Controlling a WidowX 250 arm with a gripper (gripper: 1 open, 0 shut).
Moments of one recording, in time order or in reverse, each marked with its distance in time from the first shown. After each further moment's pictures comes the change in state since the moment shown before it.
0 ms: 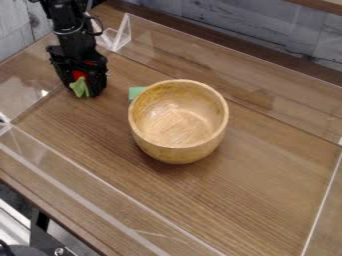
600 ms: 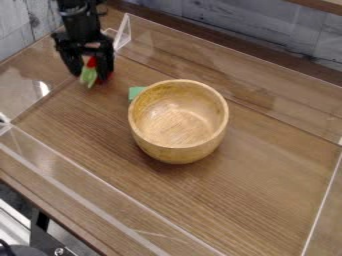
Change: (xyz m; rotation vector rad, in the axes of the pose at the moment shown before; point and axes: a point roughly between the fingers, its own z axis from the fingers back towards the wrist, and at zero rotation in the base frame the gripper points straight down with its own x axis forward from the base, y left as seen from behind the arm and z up) arm 0.018 -0.012 0.025 -0.073 0.014 0.069
